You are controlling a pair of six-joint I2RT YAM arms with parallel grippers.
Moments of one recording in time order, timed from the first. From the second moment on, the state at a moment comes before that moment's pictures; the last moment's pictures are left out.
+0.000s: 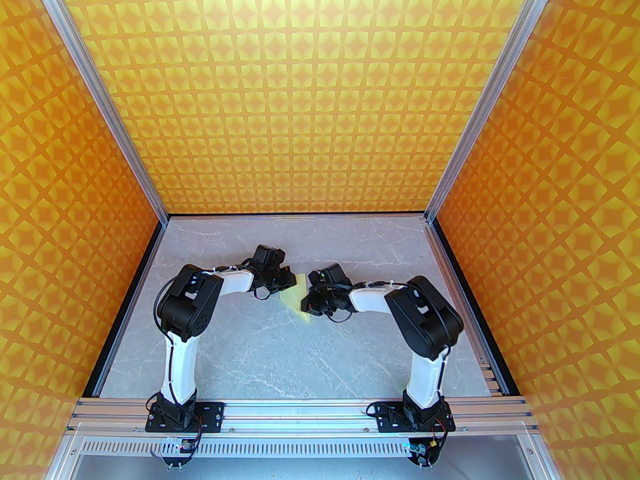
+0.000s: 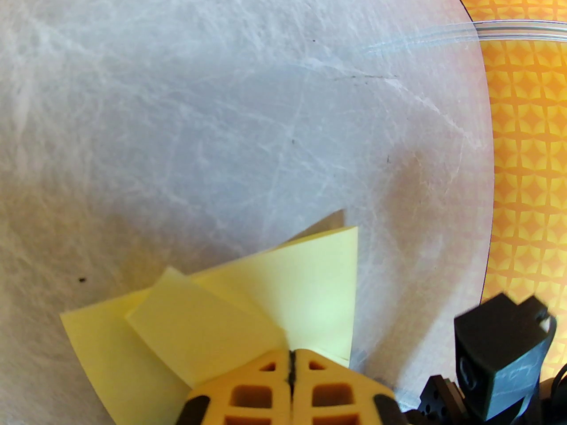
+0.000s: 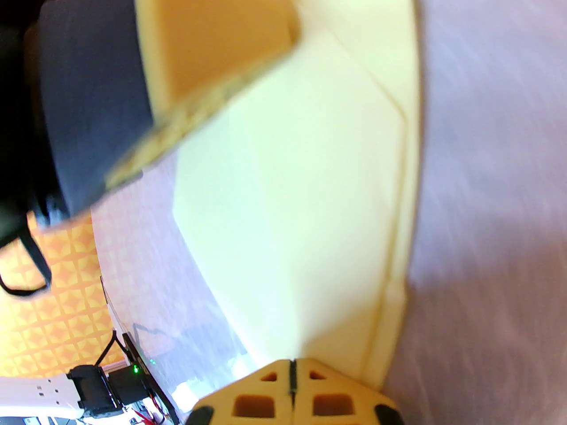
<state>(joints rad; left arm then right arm) -0.45 2.11 1.25 -0.01 0.51 -0.71 0.53 1.87 0.90 0.01 -0.59 0.68</state>
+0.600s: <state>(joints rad) -0.45 2.10 1.26 -0.04 0.50 -0.70 0.53 1.73 0.78 -0.12 -0.57 0.67</state>
